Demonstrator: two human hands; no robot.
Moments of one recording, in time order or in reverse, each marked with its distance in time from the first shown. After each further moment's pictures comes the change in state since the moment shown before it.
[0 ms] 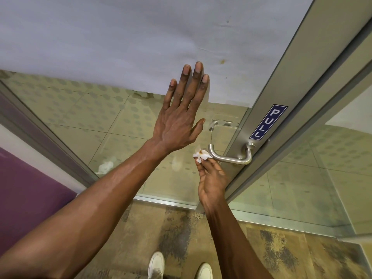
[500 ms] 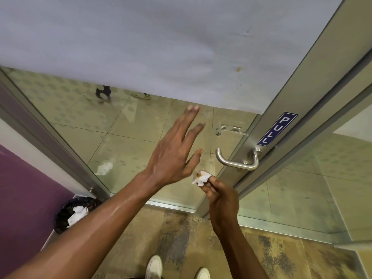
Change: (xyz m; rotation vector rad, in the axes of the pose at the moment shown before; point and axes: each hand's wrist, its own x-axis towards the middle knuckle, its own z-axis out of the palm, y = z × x) left_hand -0.068 0.003 -0.042 -0.355 -0.122 -0.031; right_hand -0.045 -0.007 -0.034 -0.410 -0.243 -0.108
